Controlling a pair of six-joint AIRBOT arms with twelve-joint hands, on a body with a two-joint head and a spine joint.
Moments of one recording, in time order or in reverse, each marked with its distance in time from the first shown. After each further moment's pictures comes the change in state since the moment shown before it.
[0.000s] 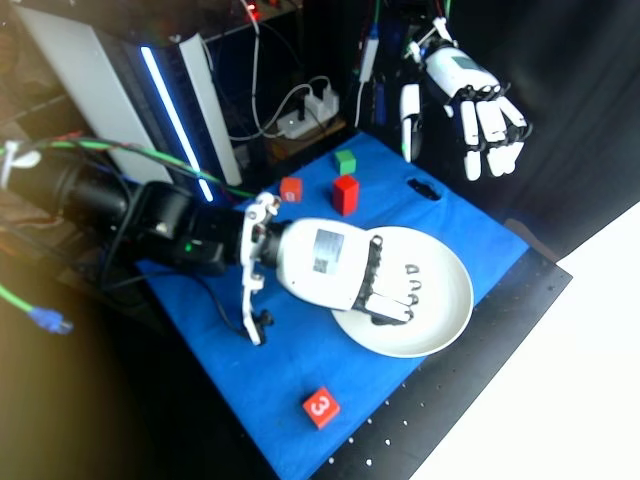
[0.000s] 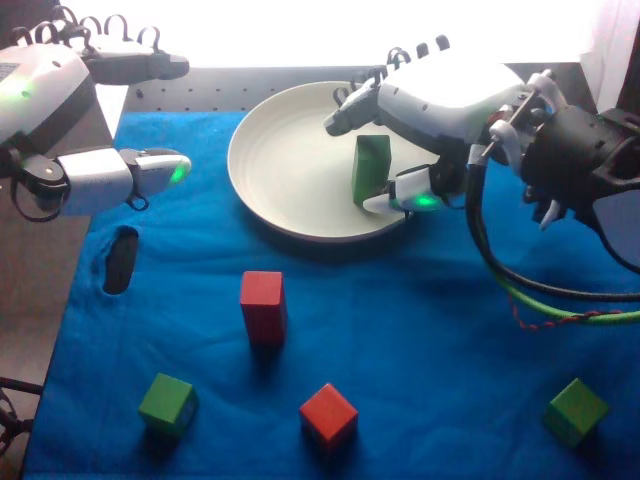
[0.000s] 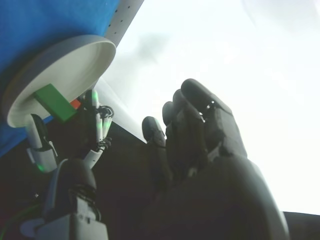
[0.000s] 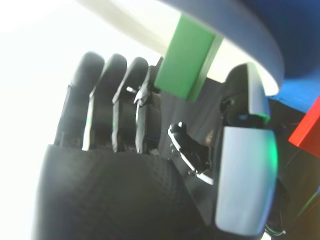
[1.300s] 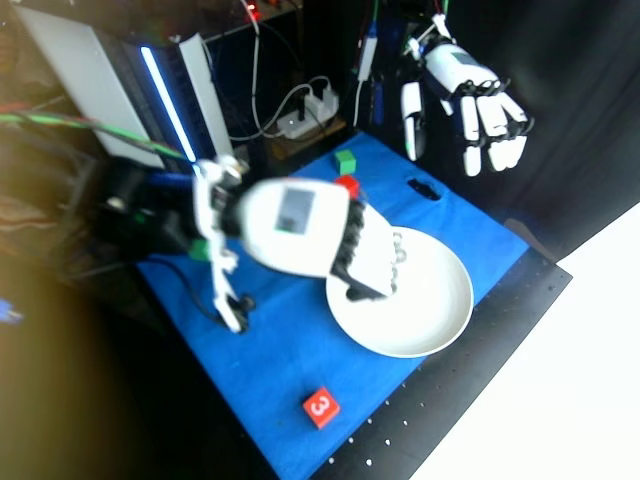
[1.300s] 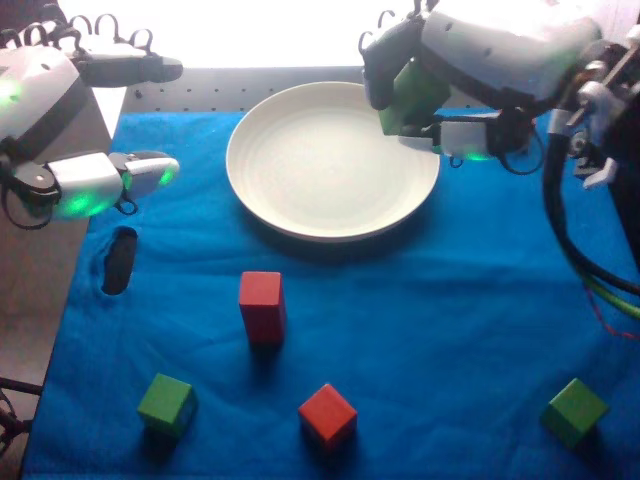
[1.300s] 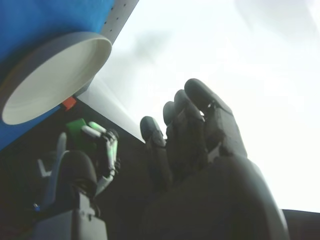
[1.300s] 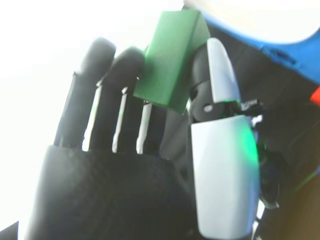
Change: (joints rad) left arm 0.026 0.027 -0.029 -0.016 -0.038 0.000; right arm 0.045 0.243 -0.269 -0.105 -0.171 0.001
